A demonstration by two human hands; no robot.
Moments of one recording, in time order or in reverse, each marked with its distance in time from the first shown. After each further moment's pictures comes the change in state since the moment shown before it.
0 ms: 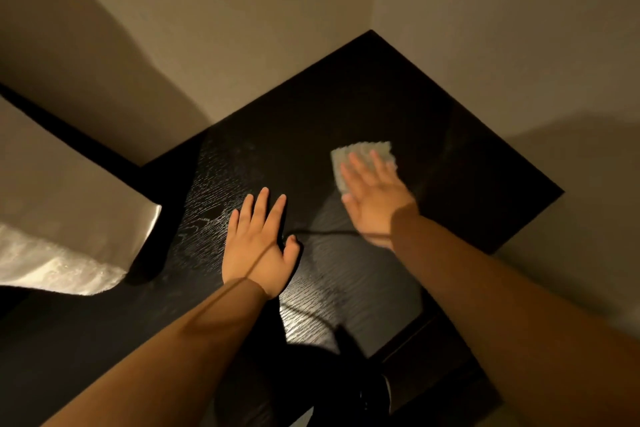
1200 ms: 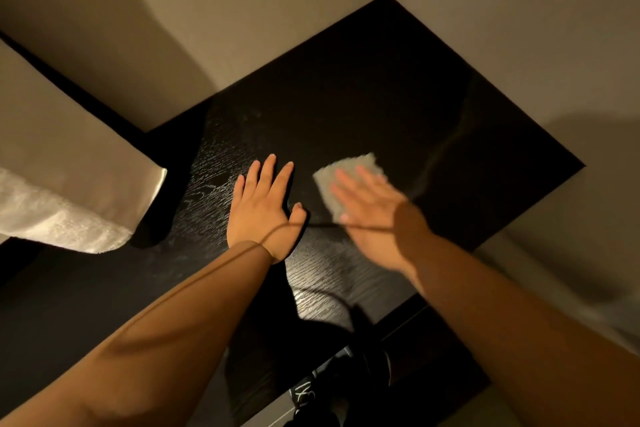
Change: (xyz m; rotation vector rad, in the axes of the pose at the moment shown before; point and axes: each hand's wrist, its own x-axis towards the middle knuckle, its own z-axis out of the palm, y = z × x) left_hand 0.002 -0.001 0.005 -0.020 0.000 -0.018; right_hand -0.060 -0.022 0.033 0.062 0.018 -0.202
